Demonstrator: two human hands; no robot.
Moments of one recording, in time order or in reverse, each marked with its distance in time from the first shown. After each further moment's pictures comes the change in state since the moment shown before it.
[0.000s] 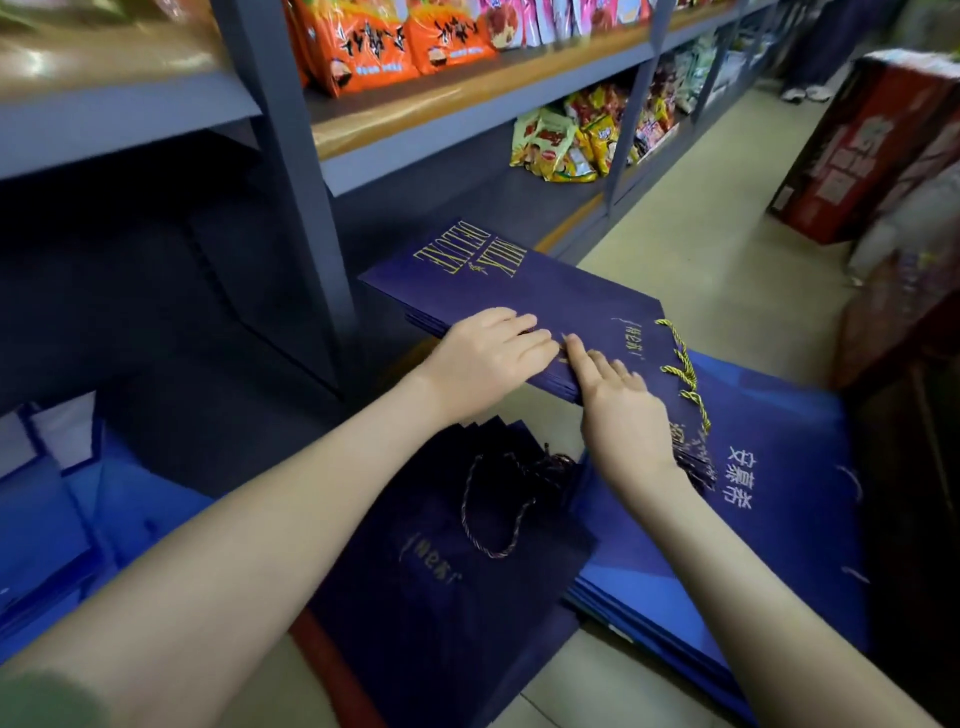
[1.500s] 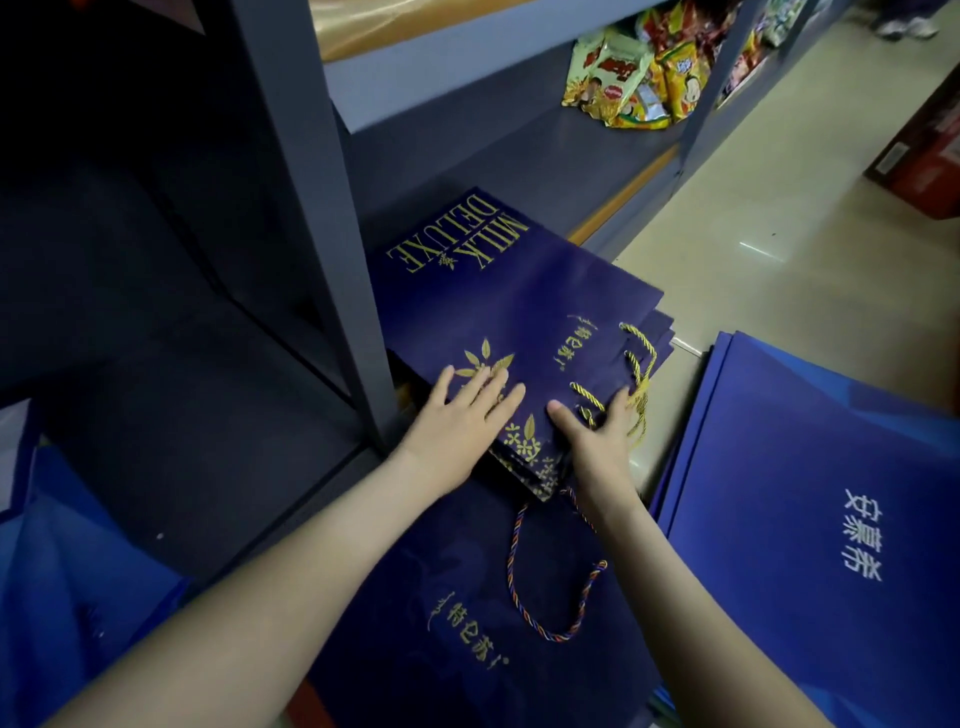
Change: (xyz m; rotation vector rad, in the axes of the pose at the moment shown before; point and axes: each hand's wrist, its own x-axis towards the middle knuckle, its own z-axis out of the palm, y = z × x) left_hand -0.094 -0.010 0.115 -0.148 -0.835 -0.436; right_hand 0.069 -0.046 0.196 1.502 -0.141 0.820
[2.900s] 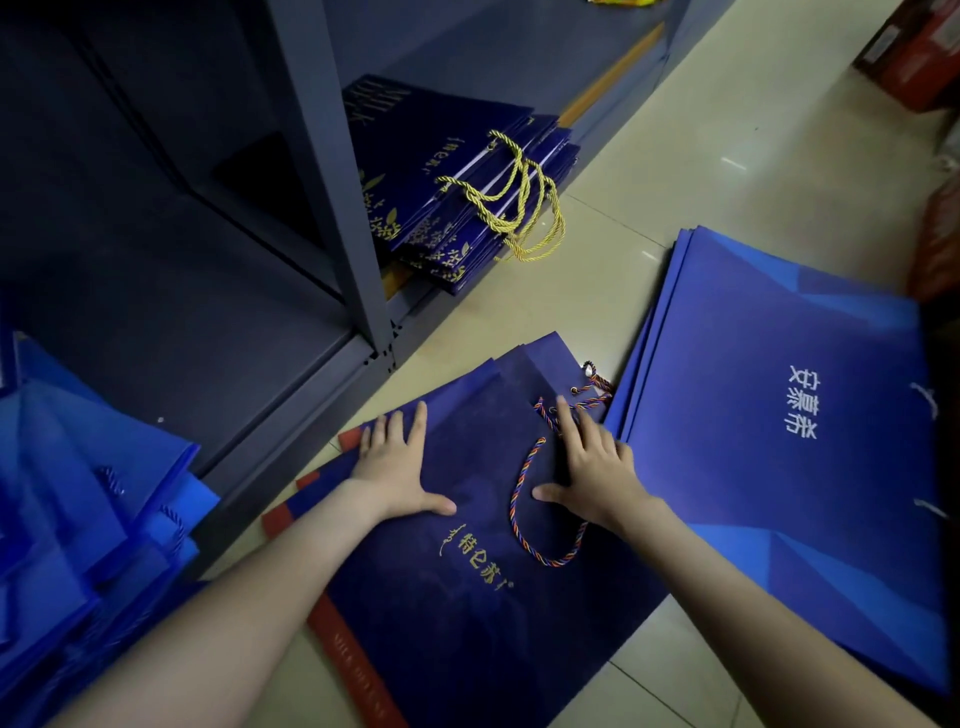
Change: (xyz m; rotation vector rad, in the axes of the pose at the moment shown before) left_hand -0.109 0.044 0.101 -0.563 -0.494 -0.272; right_hand -0.110 0.055 -0.077 -1.516 -0.394 -0.210
